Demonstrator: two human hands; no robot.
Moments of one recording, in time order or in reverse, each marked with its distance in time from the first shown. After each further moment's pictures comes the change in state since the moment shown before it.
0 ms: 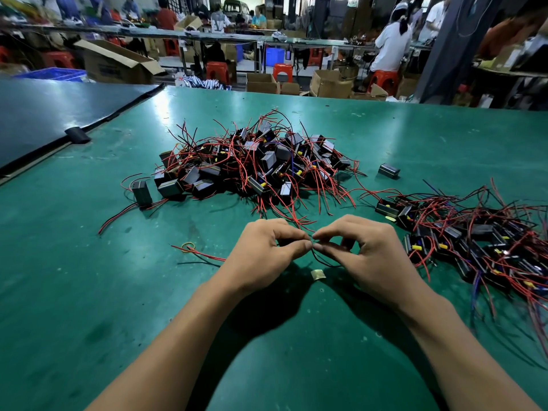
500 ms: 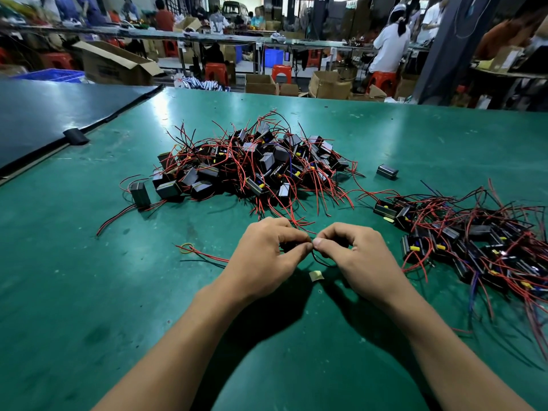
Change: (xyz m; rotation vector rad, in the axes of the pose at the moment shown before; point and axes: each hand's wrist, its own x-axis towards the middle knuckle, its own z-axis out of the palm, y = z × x) left_hand -0.003 0.001 0.006 0.166 0.090 0.171; right_hand 0.001 -0.010 0.012 0.187 -0.002 0.400
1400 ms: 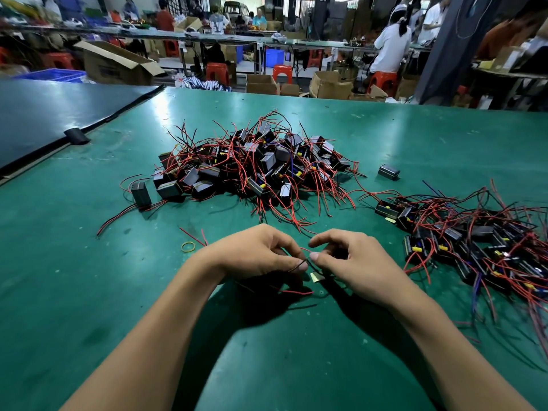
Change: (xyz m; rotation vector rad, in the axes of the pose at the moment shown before) left_hand 0.016 -0.007 -0.028 -0.278 -0.663 -0.522; right_hand 0.002 -0.001 -0.004 -0.191 -0.171 0.144
